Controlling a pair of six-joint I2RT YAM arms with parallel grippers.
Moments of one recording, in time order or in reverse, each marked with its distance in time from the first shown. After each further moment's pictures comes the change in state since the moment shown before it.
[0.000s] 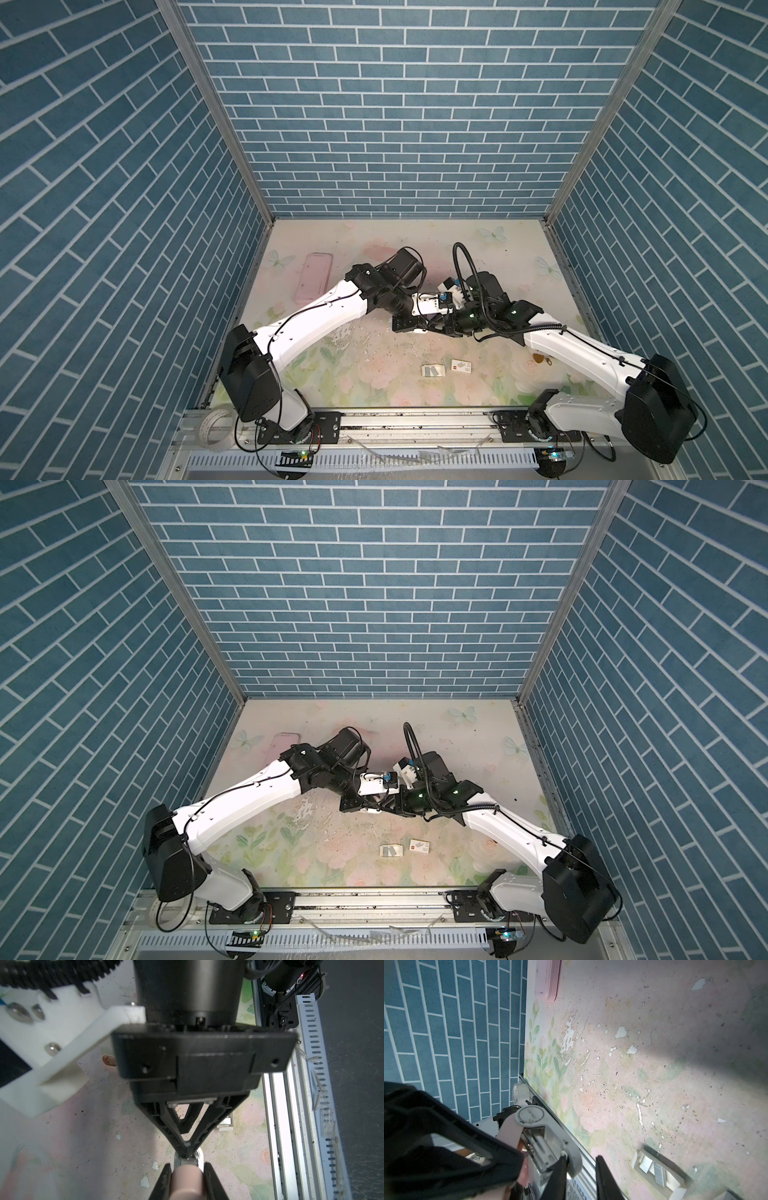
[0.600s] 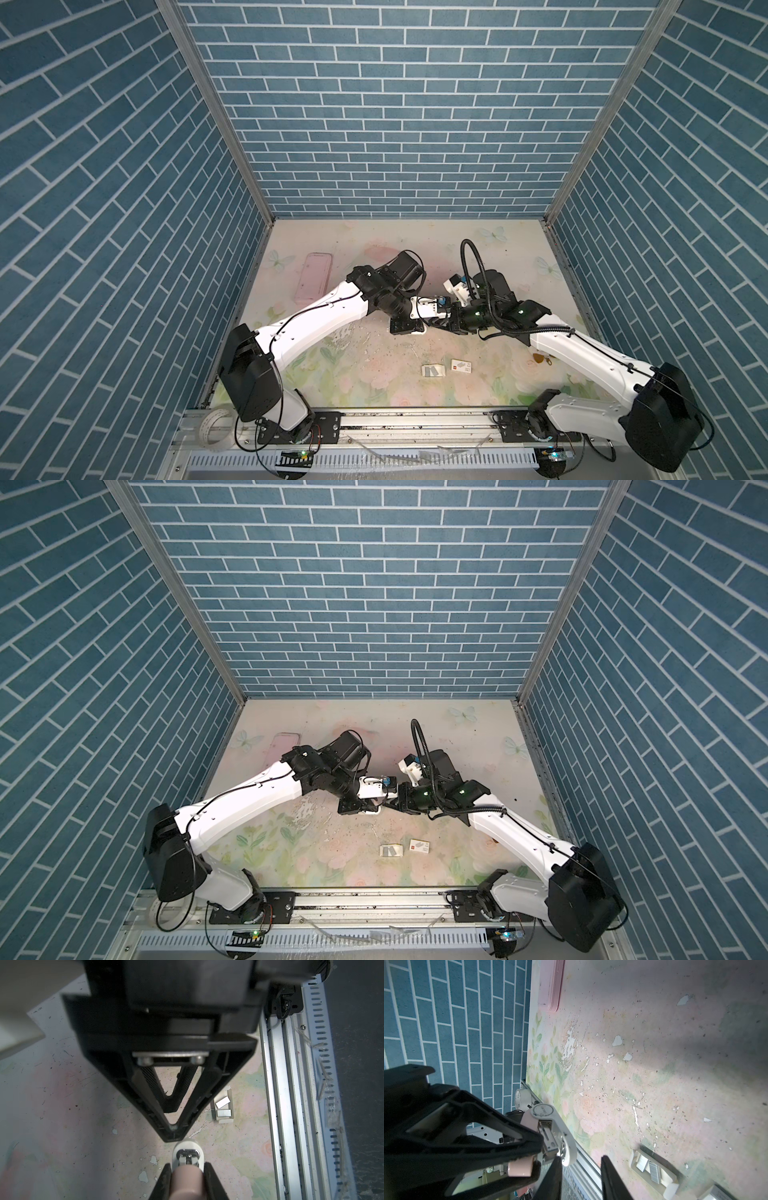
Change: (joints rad) left arm -0.004 0.000 -0.027 -0.011 -0.025 0.031; right arm -0.039 -0.042 0.000 -0.022 -0.003 -0.008
